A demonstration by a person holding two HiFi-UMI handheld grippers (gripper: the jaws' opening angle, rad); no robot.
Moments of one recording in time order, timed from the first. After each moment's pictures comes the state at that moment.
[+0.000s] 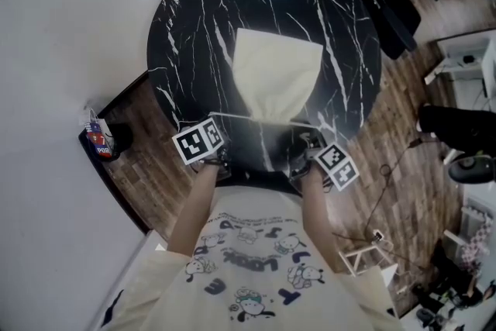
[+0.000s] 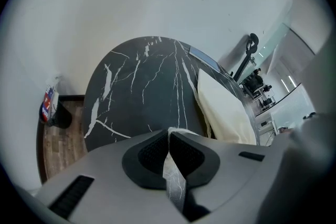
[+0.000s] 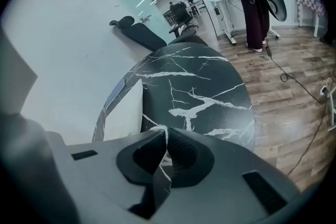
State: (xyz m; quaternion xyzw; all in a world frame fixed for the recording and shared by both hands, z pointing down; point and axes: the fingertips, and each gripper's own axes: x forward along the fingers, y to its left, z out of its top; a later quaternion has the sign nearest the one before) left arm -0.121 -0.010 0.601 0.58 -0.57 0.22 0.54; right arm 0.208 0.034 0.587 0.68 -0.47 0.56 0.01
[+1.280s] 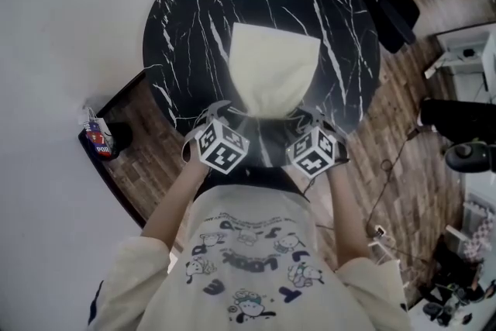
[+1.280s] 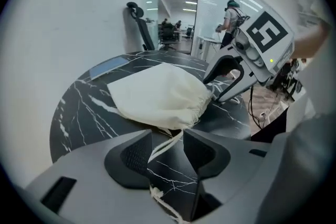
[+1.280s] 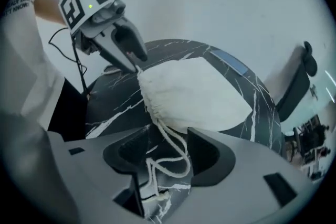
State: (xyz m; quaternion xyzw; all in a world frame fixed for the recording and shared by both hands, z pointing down) left arm -0.026 -0.009 0.566 0.82 -0.28 0.48 0.17; right arm 0.104 0.014 0.572 0.27 -0.79 0.11 0.55
